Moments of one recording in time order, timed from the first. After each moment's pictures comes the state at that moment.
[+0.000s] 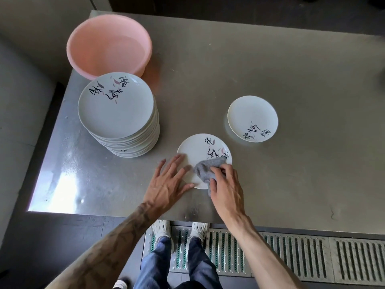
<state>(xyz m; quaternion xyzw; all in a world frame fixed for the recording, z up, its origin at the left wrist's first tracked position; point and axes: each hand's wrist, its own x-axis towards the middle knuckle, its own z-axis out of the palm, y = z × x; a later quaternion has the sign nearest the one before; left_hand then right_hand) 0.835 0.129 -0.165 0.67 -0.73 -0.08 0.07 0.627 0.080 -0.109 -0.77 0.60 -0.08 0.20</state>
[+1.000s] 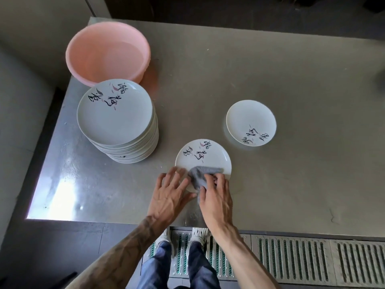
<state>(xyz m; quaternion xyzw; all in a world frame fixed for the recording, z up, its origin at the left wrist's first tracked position) 0.819 0.141 -0.172 0.68 -0.73 -0.05 0.08 0.653 0.101 -0.117 -0.74 0.63 -0.09 0.19</state>
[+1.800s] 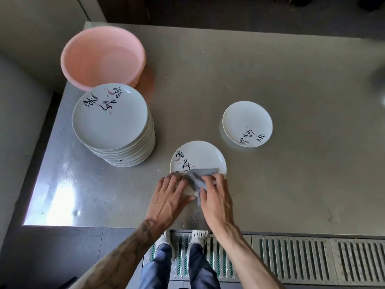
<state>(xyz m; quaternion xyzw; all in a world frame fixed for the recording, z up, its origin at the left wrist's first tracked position) 0.816 0.141 -0.166 0.67 -0.73 -0.08 0.09 0.647 0.093 -0.110 -0.75 0.61 -0.09 0.23</state>
